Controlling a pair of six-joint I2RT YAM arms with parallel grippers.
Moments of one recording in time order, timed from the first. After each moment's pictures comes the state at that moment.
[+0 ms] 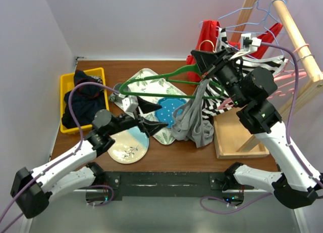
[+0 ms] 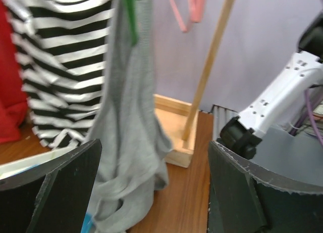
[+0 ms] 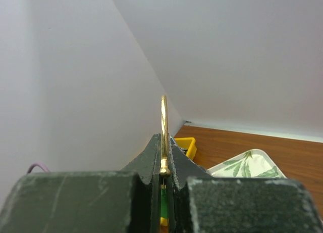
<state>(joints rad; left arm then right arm) -0.73 0.90 0.59 0.54 0.50 -0.31 0.65 1.08 1.47 -0.10 0.10 0.50</state>
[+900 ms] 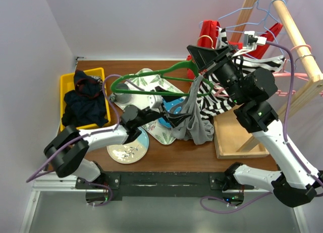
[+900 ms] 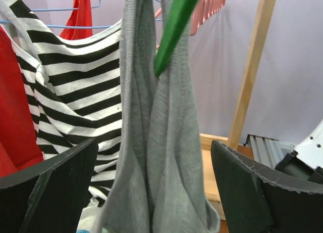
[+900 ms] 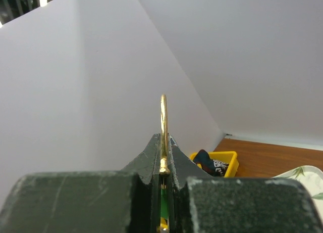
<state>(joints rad) -0.84 1.45 0.70 1.16 0.40 -0.20 0.66 1.09 1.46 0.04 0.05 0.65</state>
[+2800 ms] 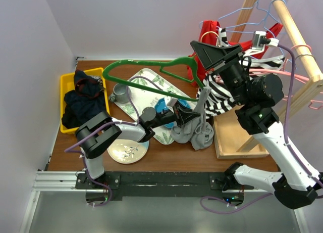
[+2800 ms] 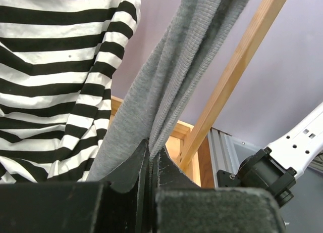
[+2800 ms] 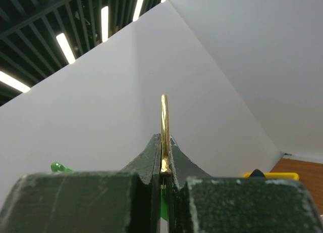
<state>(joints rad) -0.90 1.82 0.82 1.33 0.42 -0.50 0.66 1.07 1.43 0.21 -0.01 0.84</state>
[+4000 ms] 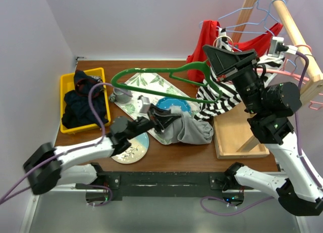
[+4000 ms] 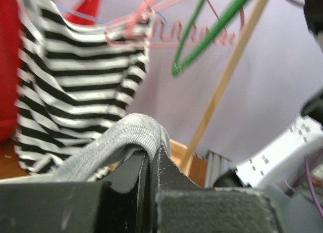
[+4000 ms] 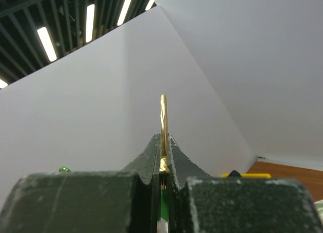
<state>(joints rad) -0.94 1.17 0.57 0.96 0.22 -0.43 0.67 0.98 1.46 0.08 0.03 0.72</state>
